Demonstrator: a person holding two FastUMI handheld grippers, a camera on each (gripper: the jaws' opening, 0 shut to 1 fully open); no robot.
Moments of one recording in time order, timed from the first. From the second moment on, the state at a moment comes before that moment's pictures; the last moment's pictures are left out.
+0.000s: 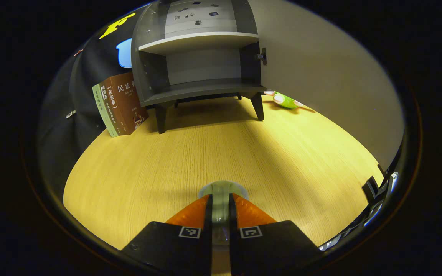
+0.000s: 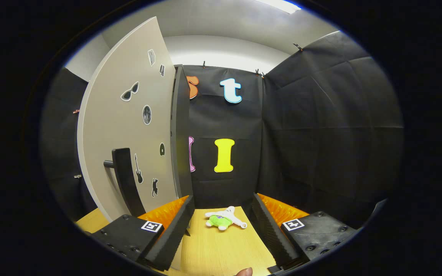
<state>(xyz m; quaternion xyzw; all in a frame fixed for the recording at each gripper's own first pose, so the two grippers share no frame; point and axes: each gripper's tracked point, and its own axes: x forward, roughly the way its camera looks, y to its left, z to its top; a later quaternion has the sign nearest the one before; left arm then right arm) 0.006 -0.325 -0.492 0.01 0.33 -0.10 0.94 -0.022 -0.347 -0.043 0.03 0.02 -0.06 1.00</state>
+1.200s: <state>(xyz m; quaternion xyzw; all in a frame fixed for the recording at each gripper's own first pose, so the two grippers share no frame) 0.047 -0.184 -0.179 -0.03 0.11 -0.05 0.99 -0.012 -0.351 -0.049 0.01 0.04 -0.08 1.00</state>
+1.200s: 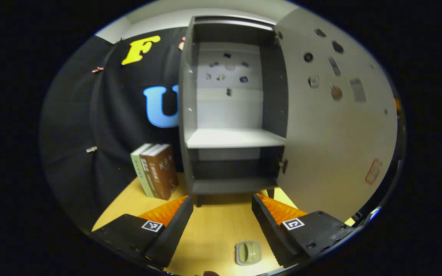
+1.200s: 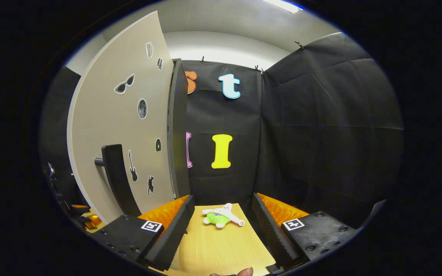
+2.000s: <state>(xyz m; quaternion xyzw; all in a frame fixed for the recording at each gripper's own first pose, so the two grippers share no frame) 0.032 -0.029 -0.021 -0.07 0.02 0.01 1.00 -0.021 -0.307 -0.033 -0.01 0.03 -0.11 0.99</state>
